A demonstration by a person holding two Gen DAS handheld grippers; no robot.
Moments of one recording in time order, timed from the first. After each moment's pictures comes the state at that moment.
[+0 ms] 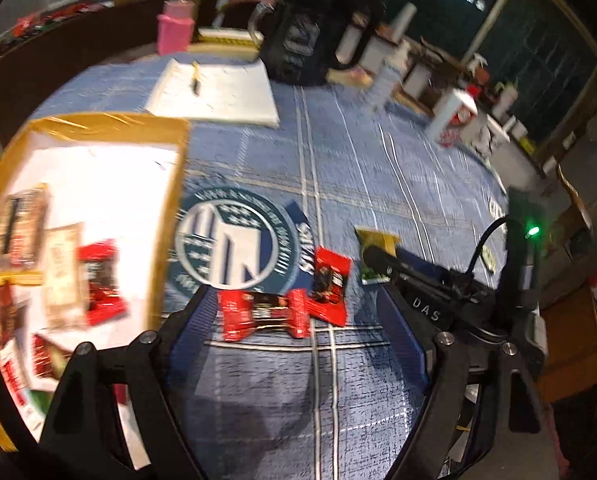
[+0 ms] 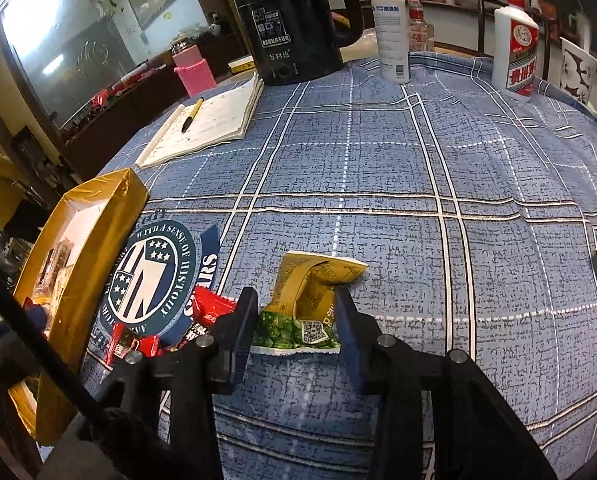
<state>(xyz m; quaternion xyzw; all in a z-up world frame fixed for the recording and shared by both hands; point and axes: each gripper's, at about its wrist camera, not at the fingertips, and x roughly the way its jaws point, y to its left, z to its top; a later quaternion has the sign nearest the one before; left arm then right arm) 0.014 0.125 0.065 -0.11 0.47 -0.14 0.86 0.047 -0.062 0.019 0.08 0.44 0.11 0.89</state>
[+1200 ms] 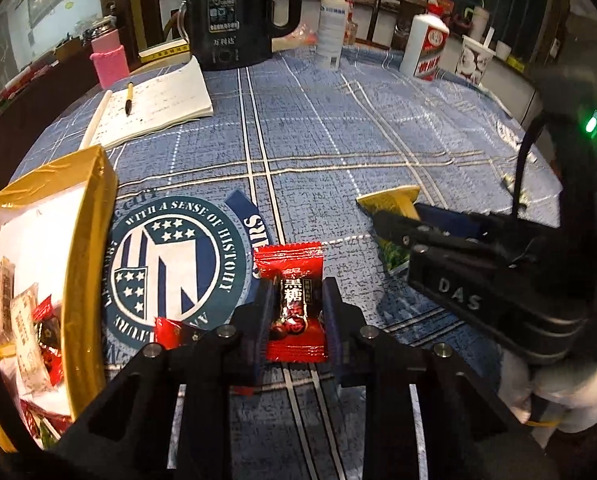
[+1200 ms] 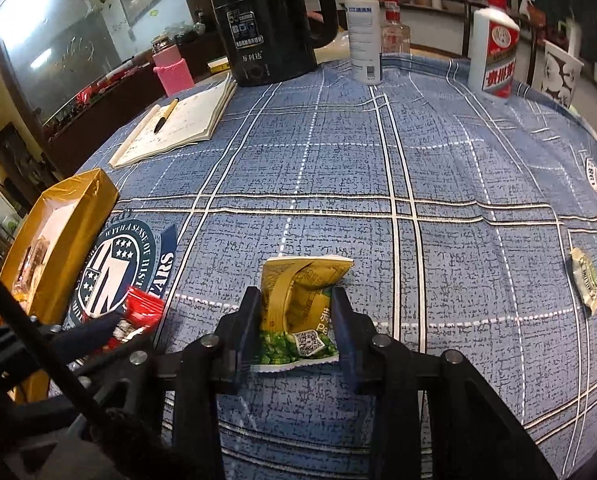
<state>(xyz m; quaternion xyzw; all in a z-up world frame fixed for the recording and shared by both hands) 0.027 0.060 0.039 0.04 0.46 -0.17 0.87 0.050 -0.080 0.018 0.06 0.44 0.07 0.89</state>
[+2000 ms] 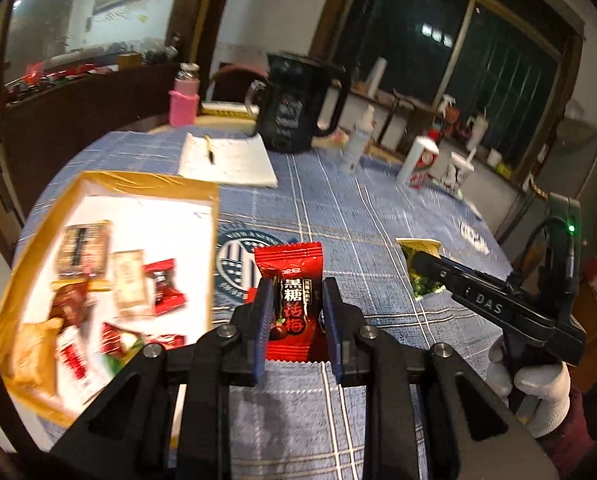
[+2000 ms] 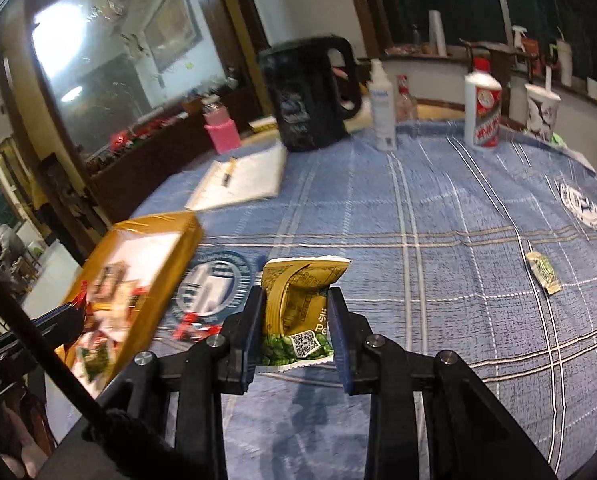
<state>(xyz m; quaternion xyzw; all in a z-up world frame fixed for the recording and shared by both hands) -0.083 0.175 0.122 -0.10 0.34 -0.15 0.92 -0.041 -0.066 0.099 0.09 0.34 0.12 0.93</state>
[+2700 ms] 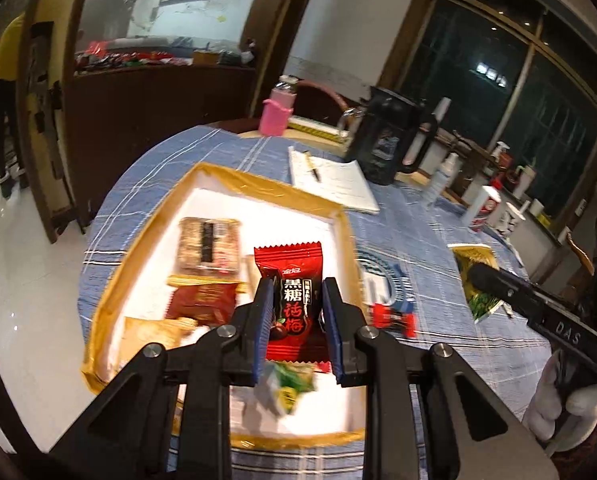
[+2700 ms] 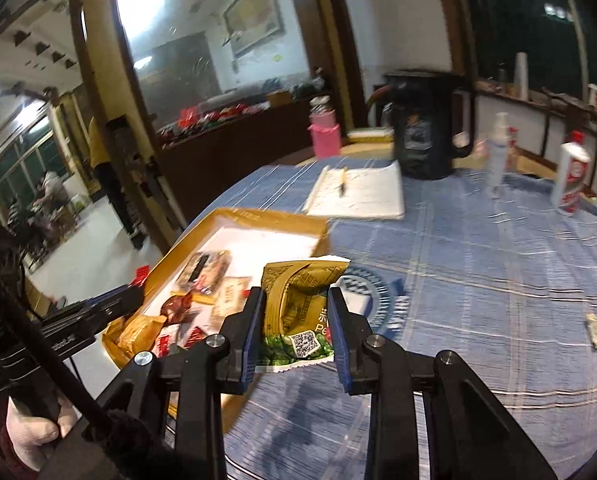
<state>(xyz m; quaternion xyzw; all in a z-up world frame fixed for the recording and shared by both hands) -0.081 0.300 0.101 -0.15 0.33 -0.05 0.93 -0.051 0.057 0.127 0.02 0.33 0.23 0.92</state>
